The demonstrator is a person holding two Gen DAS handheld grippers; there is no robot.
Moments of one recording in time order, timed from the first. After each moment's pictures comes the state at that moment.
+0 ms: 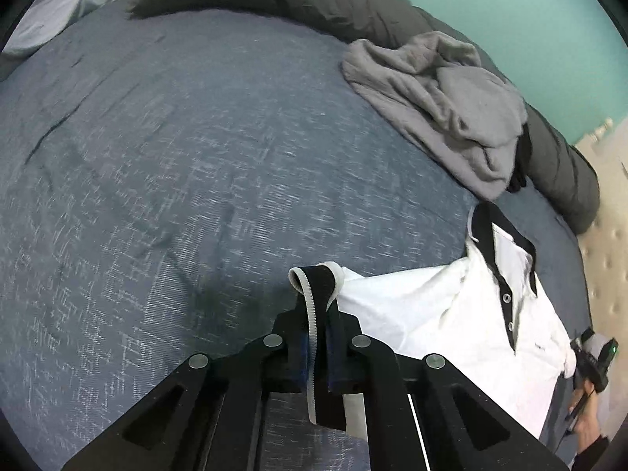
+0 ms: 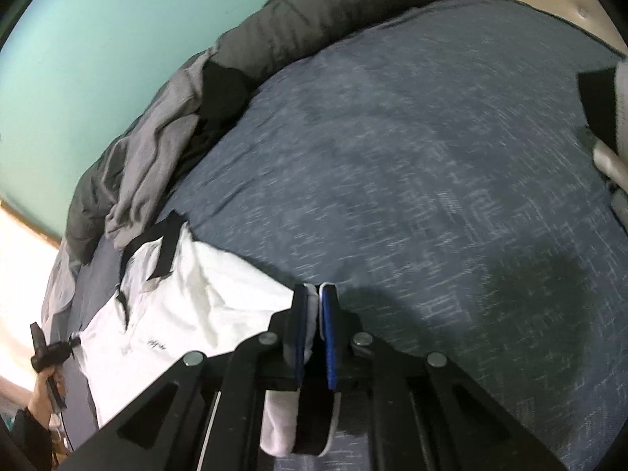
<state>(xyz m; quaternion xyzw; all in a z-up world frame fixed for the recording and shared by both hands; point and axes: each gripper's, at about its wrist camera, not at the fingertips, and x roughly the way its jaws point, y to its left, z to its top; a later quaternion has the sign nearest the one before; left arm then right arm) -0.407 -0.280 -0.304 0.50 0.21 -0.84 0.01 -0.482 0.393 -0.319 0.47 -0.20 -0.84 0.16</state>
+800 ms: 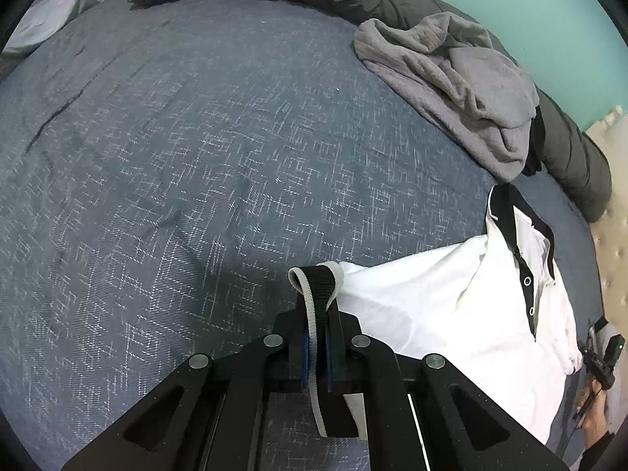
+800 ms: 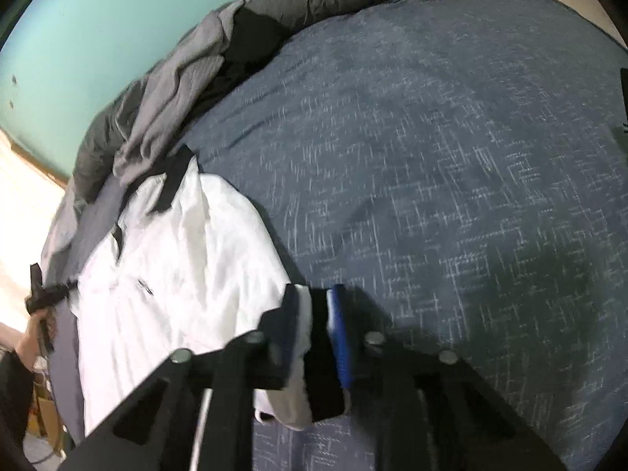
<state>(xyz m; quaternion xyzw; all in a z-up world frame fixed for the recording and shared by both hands) -0.399 -0.277 -0.319 0.52 0.19 -0.83 0.02 -0.460 0.373 -0.341 0.51 -0.12 -0.82 0.24</state>
